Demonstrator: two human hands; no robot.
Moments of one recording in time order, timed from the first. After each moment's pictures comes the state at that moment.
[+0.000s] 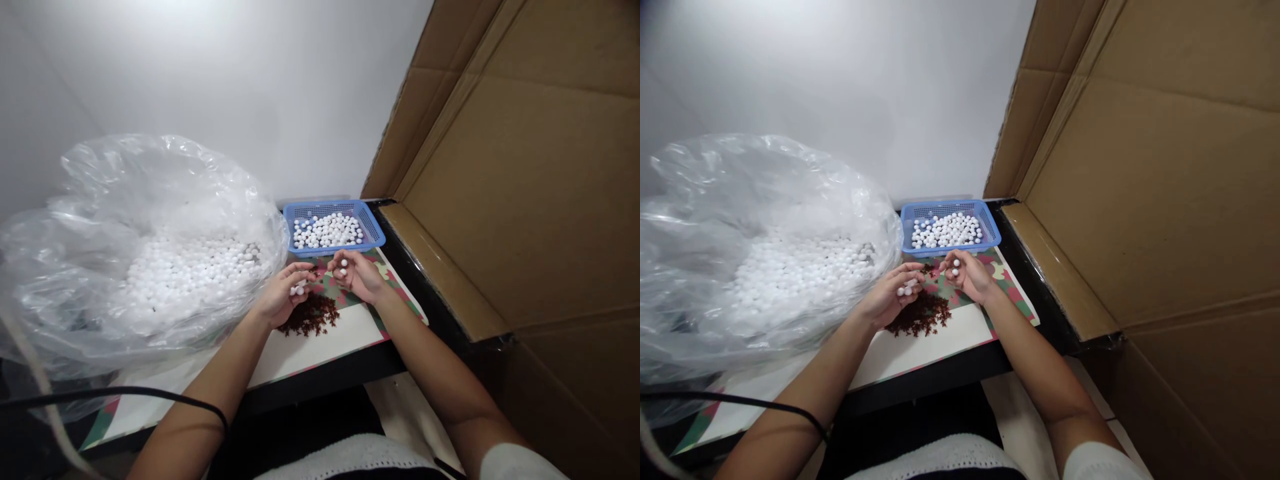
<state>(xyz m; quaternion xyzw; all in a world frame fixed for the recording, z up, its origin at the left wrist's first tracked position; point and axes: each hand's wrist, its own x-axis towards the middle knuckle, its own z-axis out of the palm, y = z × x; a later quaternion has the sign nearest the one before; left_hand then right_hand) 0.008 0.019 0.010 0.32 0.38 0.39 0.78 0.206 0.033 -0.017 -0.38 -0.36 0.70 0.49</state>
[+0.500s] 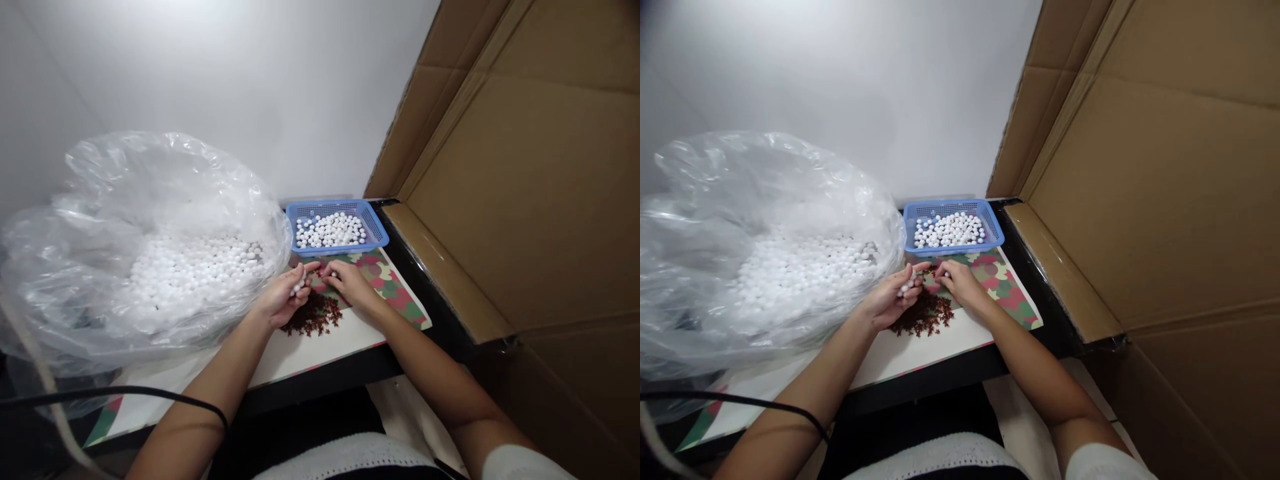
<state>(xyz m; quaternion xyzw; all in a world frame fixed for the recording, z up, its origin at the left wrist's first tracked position) 0.000 0.021 0.003 0.24 0.32 0.37 0.84 0.193 0.028 -0.031 -0.49 -0.70 0.36 0.37</state>
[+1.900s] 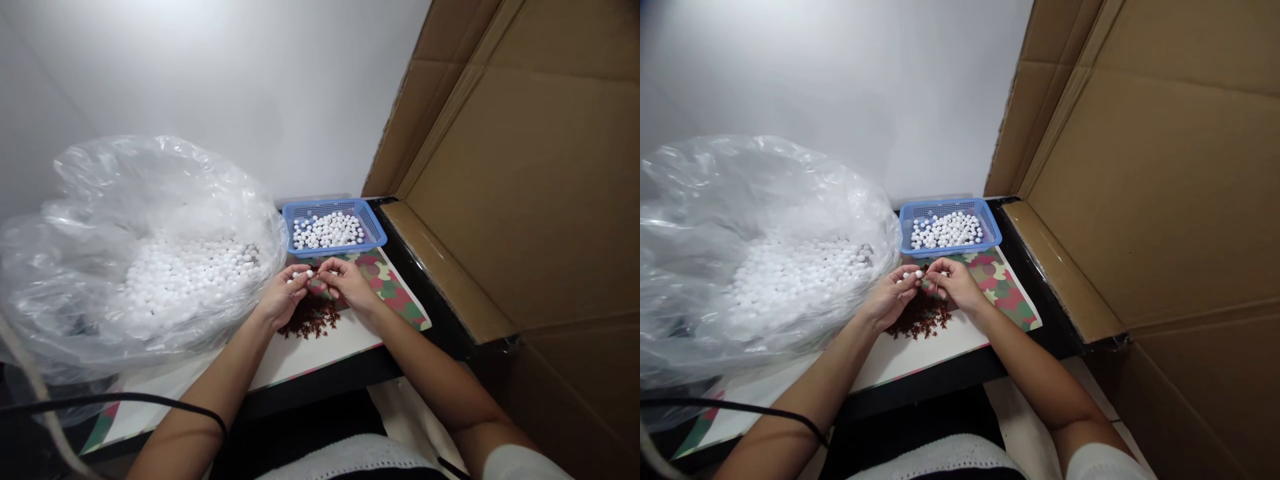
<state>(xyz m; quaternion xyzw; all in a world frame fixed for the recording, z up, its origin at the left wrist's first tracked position) 0.012 0.021 -0.003 0.29 0.37 0.44 0.77 0.177 0.018 -0.015 -0.38 -0.44 0.65 0.50</state>
